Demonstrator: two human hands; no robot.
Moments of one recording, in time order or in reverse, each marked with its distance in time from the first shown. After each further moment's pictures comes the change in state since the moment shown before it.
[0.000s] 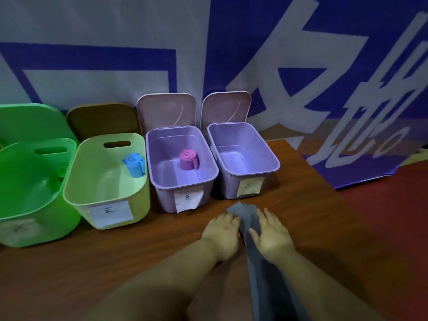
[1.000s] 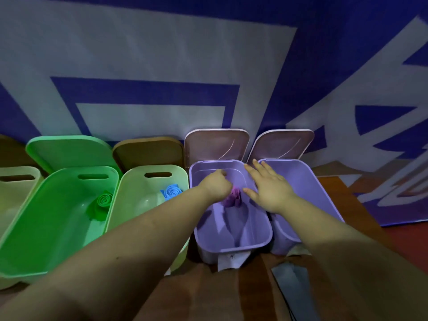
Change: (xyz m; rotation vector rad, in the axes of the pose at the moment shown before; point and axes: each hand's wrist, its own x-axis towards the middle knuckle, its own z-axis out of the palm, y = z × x) left_hand 0.062 -0.151 -0.198 -0.252 0.121 -0.356; right_hand 0.172 -0.162 -0.151 -0.180 0.022 -0.411
